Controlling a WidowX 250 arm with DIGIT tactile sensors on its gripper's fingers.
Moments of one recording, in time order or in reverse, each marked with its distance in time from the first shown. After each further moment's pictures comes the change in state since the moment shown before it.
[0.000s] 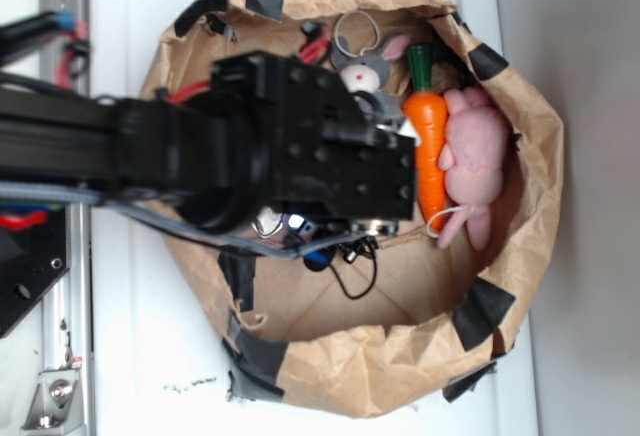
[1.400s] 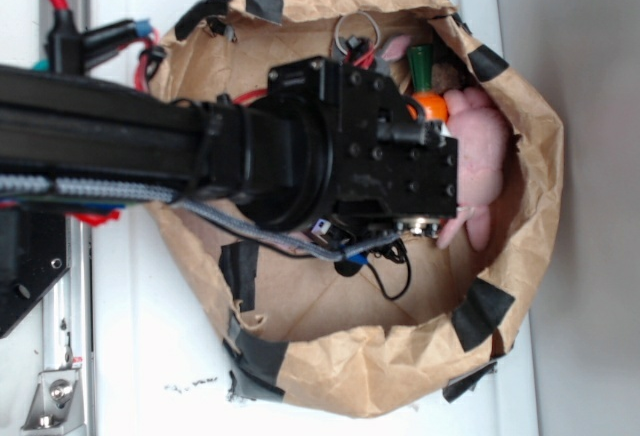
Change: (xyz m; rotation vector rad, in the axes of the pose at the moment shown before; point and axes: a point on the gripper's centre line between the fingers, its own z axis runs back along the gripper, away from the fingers) arm 0.006 -0.017 -0.003 -0.015 0.023 0.016
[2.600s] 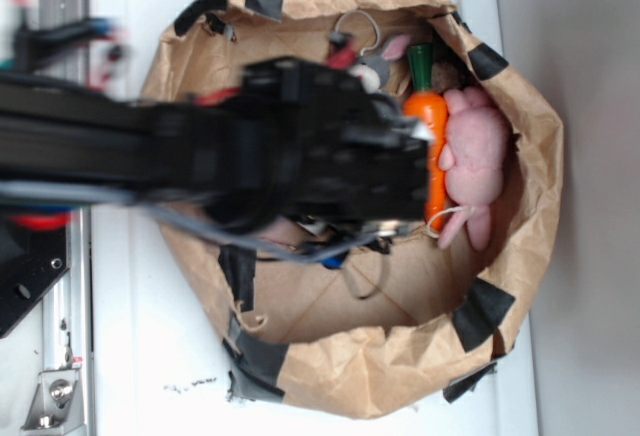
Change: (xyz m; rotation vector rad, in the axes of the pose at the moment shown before) arm -0.005 0.013 0.012 -0.052 -0.097 0.029
